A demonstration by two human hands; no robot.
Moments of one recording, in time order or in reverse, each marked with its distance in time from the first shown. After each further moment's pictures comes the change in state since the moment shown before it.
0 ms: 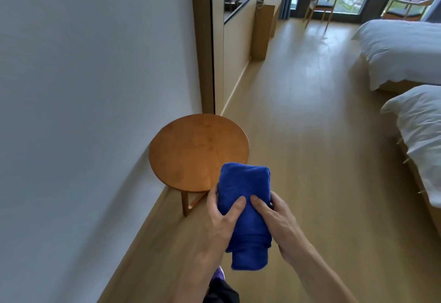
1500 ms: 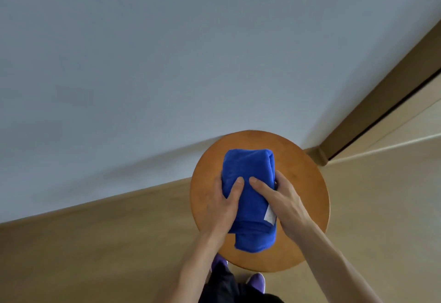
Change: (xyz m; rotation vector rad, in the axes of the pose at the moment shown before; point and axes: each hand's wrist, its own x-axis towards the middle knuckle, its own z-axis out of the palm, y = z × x) left_hand 0.397 0.052 0.014 -0.133 0.989 -0.103; right_hand 0.502 -0.152 0.120 -0.559 -0.879 0.104
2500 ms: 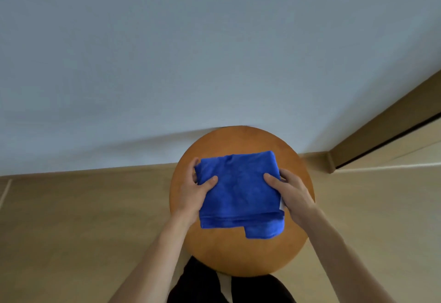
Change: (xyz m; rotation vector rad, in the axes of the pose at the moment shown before) left_hand 0.065 -0.035 0.058 -0.075 0.174 -0.173; right_hand 0.113 0.019 -0.138 -0.040 -0.215 0.084
